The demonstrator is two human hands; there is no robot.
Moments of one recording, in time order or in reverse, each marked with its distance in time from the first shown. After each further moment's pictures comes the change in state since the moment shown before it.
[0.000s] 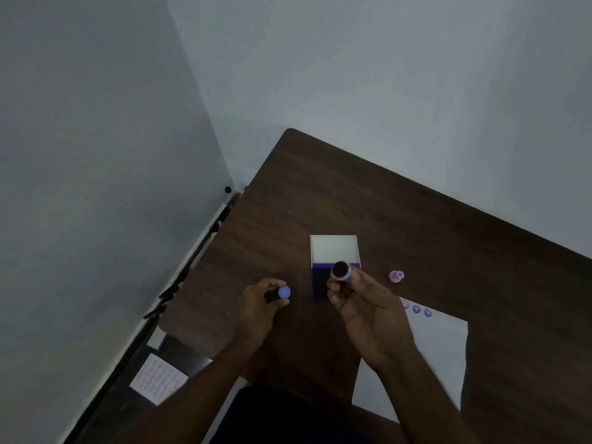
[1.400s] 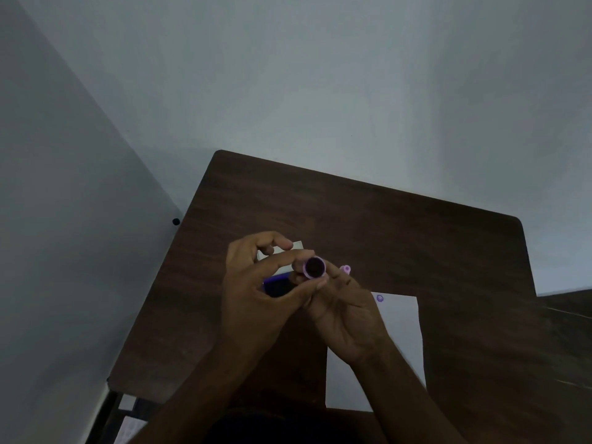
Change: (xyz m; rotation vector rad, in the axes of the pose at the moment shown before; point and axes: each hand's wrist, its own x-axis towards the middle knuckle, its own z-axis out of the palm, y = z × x) left_hand -0.030 0.179 0.016 0.306 -0.153 0.323; right_hand -0.013 -0.037 -0.016 0.262 -0.182 -0.067
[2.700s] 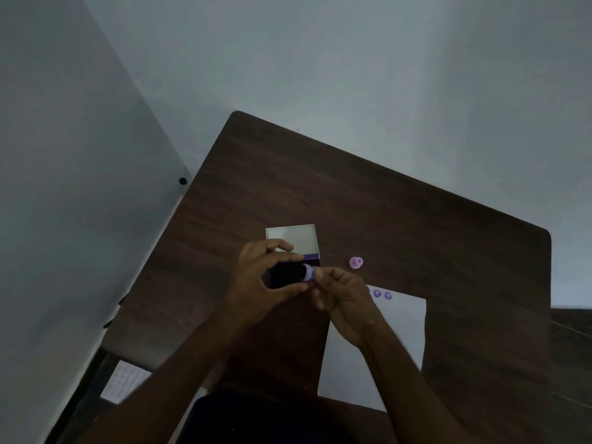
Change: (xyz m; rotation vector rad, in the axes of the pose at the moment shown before) left_hand 0.025 -0.070 0.011 0.041 -0.038 0.187; right_hand 0.044 0.010 -0.071 -0.554 0.220 0.200
